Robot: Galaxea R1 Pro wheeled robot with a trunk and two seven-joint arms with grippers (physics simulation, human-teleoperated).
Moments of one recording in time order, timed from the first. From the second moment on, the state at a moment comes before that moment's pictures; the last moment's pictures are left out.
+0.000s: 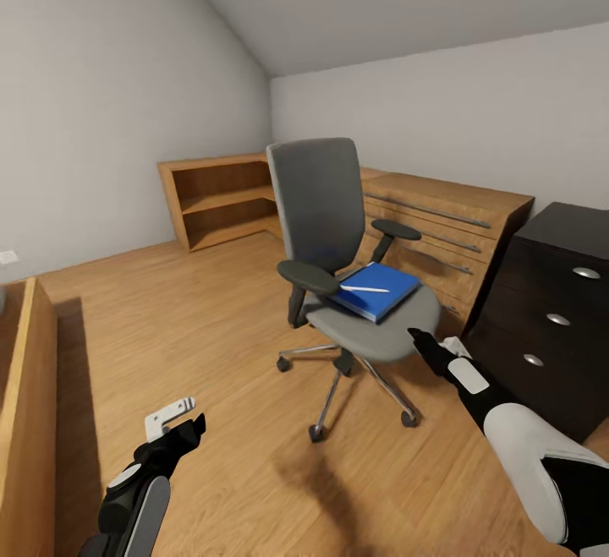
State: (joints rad) left arm -0.12 -0.11 0.07 -1.55 0.34 0.54 0.40; right arm -0.93 -0.15 -0.09 -0.31 -0.92 0.17 0.05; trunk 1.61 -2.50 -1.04
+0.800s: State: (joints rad) left arm -0.12 -0.11 0.07 -1.55 0.34 0.54 0.40; right arm -0.93 -0.13 -0.09 -0.31 -0.91 0.16 0.06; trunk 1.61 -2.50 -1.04
